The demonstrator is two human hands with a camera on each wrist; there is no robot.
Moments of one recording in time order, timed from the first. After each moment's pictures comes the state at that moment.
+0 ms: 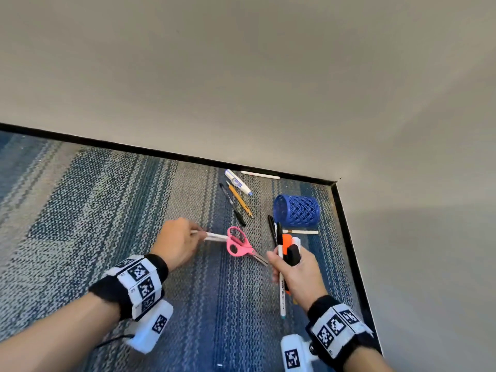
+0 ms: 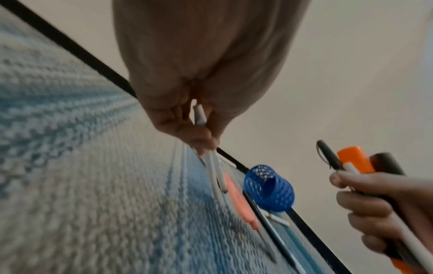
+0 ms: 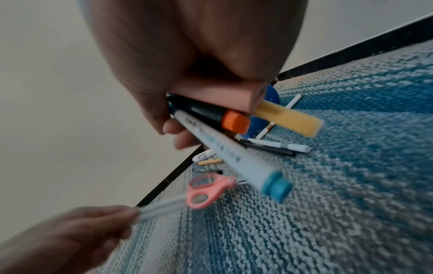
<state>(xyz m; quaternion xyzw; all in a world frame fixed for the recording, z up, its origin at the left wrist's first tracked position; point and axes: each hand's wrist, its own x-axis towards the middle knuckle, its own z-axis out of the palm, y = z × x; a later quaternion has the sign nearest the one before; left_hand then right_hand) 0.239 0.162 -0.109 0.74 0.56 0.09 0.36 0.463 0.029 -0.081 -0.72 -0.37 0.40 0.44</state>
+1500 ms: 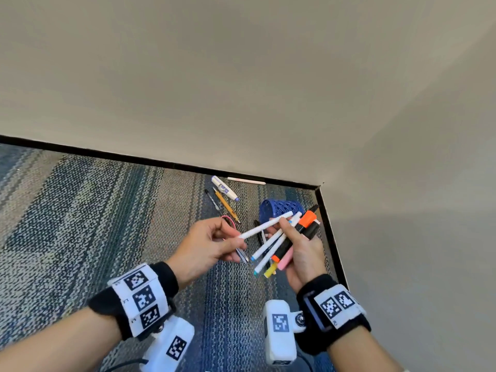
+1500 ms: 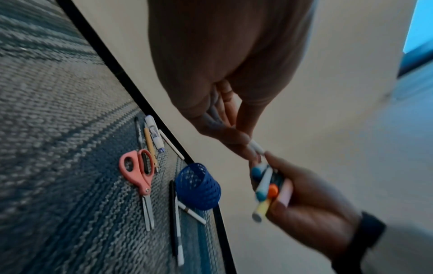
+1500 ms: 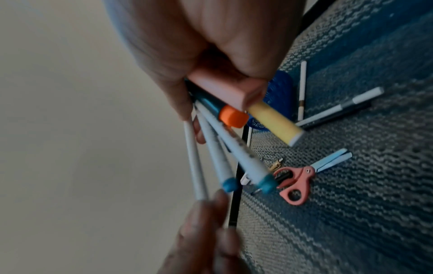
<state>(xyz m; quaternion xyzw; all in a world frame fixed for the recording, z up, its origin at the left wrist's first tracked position) 0.286 0.124 -0.047 0.48 0.36 0.27 0.75 0.459 0.060 -0.025 -0.59 -0.07 0.44 0.67</state>
